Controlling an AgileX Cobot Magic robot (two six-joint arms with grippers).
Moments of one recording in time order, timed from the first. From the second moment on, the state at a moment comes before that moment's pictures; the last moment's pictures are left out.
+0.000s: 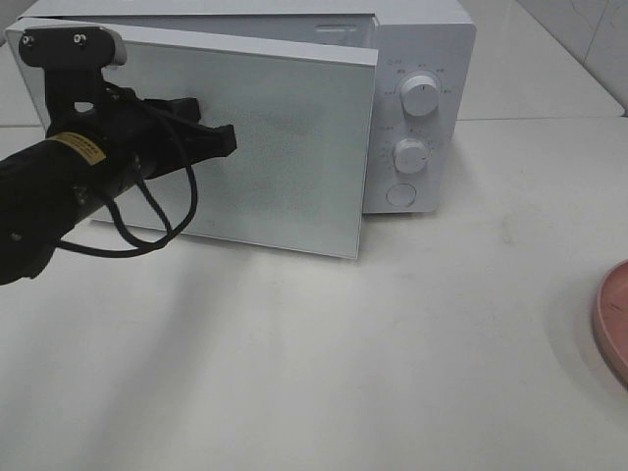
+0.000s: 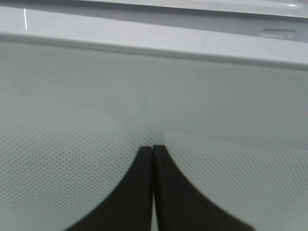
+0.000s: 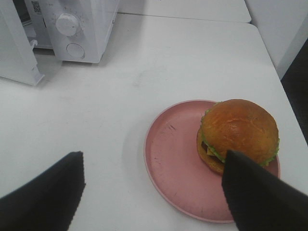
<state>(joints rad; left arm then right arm) -0.62 1.77 -0.70 -0.29 -0.81 0.00 0.11 0.00 -0.50 -0.03 1.01 0.02</state>
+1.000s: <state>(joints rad) -0.72 1.98 -1.07 -0.56 -0.56 0.24 0.11 0.00 -0.50 -0.03 1.01 0.02</state>
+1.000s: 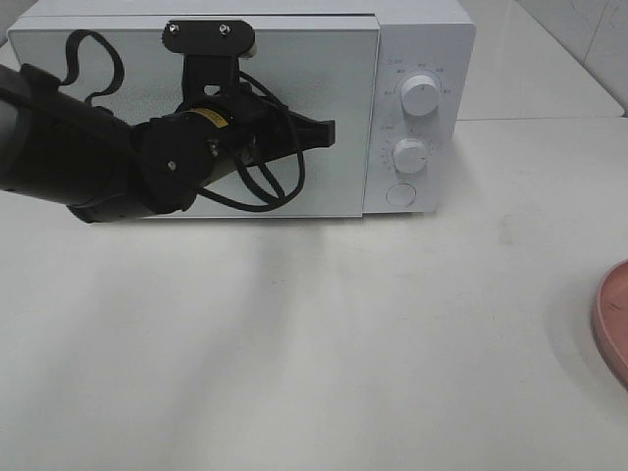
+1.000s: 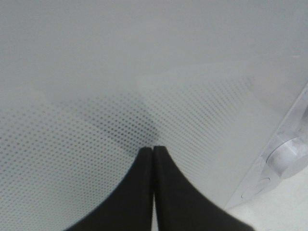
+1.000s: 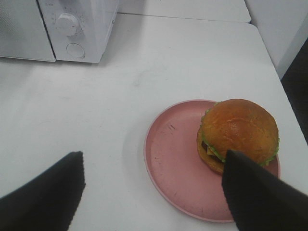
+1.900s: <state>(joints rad) -0.73 1.93 -1.04 -0.63 -0.35 0.31 0.11 0.00 -0.50 -0.03 1.01 0.02</state>
